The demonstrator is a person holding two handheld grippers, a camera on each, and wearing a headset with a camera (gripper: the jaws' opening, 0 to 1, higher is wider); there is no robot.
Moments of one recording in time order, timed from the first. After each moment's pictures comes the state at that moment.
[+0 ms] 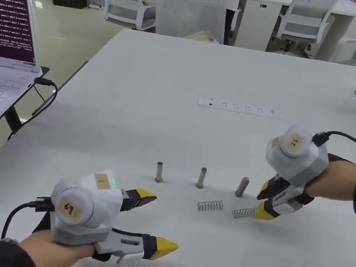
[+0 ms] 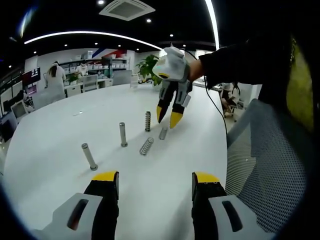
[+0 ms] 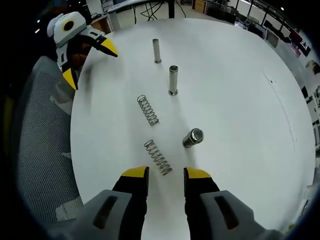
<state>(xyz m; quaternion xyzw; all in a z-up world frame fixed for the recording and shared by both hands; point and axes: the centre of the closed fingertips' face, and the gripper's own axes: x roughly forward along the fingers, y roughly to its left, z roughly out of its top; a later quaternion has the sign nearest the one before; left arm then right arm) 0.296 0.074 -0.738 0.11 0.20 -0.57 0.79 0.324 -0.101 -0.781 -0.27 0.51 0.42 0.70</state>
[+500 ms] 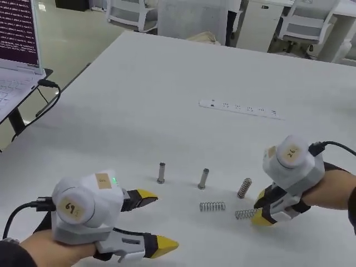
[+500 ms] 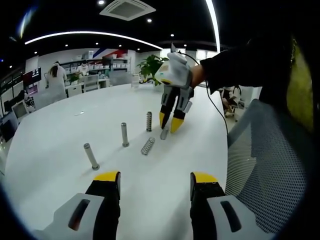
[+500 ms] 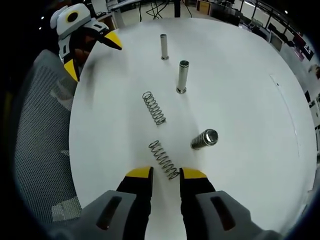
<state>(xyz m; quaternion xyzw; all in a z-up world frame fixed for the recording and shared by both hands) 0.298 0.077 -0.737 0.11 0.20 -0.57 0.79 0.318 -0.096 -0.794 -0.28 0.50 0.43 0.70</state>
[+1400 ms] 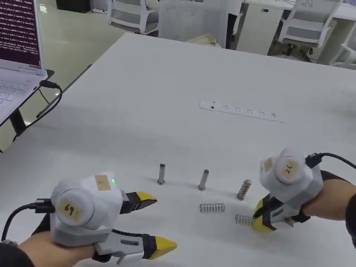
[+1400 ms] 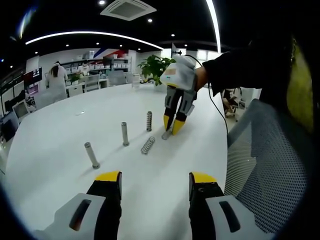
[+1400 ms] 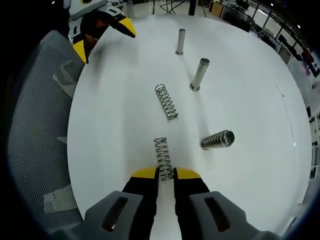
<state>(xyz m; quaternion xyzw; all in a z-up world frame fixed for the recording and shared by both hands) 0.296 0.079 -0.736 0.11 0.20 -0.56 0.79 0.309 -0.095 -0.799 -0.33 0.48 0.45 0.67</state>
